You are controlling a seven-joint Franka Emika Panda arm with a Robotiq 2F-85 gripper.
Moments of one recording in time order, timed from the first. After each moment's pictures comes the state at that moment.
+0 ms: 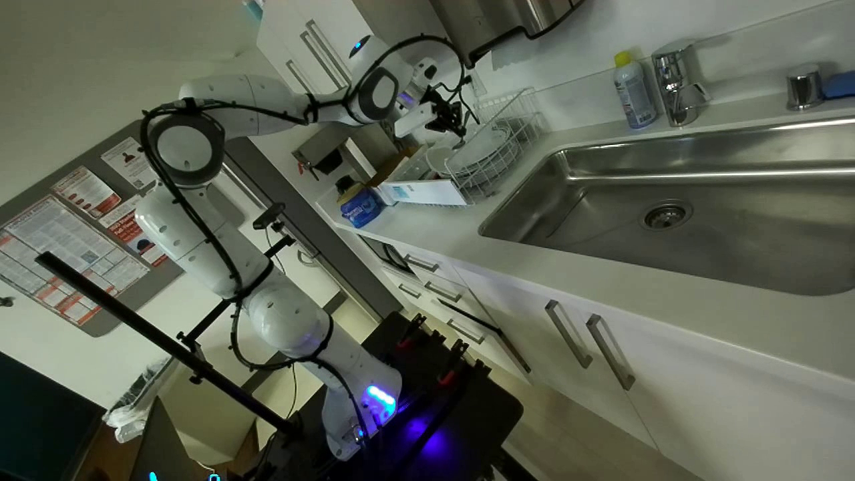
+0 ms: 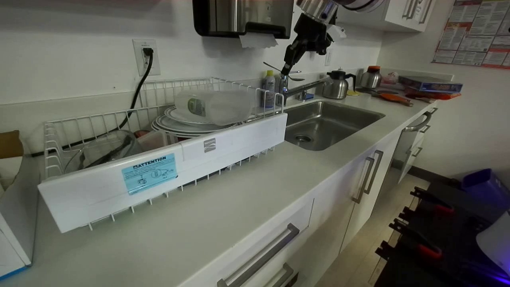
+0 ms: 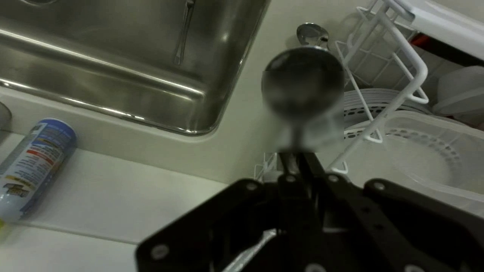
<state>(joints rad) 0.04 0.00 0.05 -2.08 0.11 2.52 -0.34</state>
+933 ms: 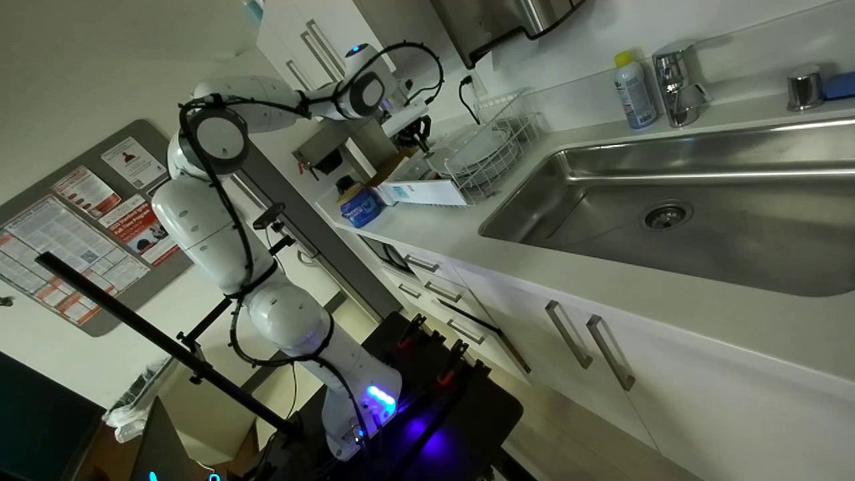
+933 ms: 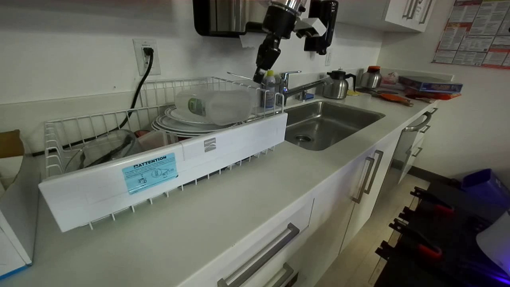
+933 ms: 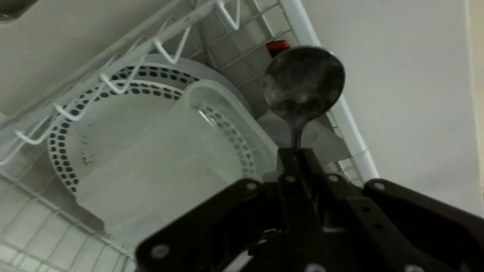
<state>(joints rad) 0.12 0.11 0.18 -1.89 0.25 2.25 -0.87</state>
